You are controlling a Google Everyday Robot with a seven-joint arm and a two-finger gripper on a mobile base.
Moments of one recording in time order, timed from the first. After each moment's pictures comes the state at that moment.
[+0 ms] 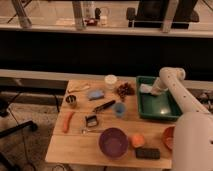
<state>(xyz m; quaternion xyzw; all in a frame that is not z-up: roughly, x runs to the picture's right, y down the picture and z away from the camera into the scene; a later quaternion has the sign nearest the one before) 0.348 0.017 0.973 -0.18 -0.03 0.11 0.98</state>
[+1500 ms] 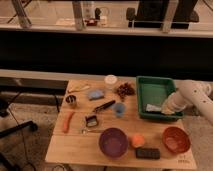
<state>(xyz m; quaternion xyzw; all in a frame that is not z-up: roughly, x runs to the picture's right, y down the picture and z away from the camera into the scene) 0.367 0.127 0.843 -0.26 -0.05 0.13 0.96</state>
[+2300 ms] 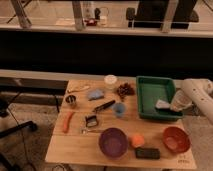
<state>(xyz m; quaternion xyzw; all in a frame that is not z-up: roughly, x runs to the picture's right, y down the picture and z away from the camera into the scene) 0.444 0.111 0.878 -0.23 0.05 0.15 0.96</state>
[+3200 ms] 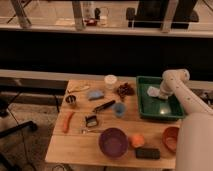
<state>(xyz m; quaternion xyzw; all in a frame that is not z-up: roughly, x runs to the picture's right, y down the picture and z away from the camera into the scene) 0.398 0.035 0.972 -0.19 0.06 0.09 0.97</state>
